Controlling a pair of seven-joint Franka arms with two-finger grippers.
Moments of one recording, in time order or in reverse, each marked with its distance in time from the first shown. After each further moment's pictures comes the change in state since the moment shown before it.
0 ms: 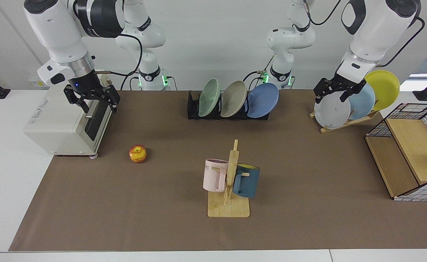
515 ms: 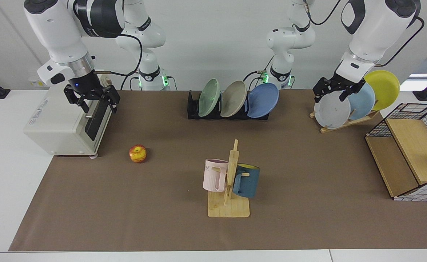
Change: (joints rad) left arm -0.005 0.000 0.001 0.001 0.000 -0.012 0.000; right arm 0.000 0.000 0.000 0.000 0.000 0.000 0.000
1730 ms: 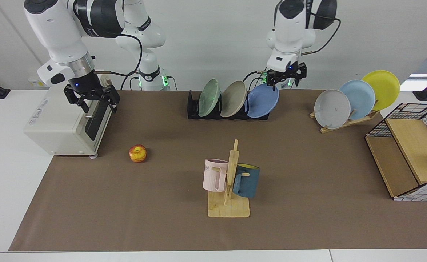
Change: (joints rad) left arm -0.052 -0.387 -0.339 -0.573 0.091 0.140 -0.352; right arm 0.000 0.000 0.000 0.000 0.000 0.000 0.000
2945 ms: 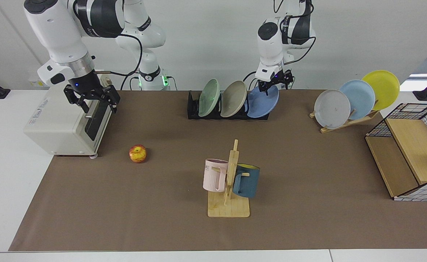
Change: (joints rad) left arm -0.027 -0.104 -0.058 -0.306 -0.019 0.157 -0.087; right arm 0.000 0.000 0.000 0.000 0.000 0.000 0.000
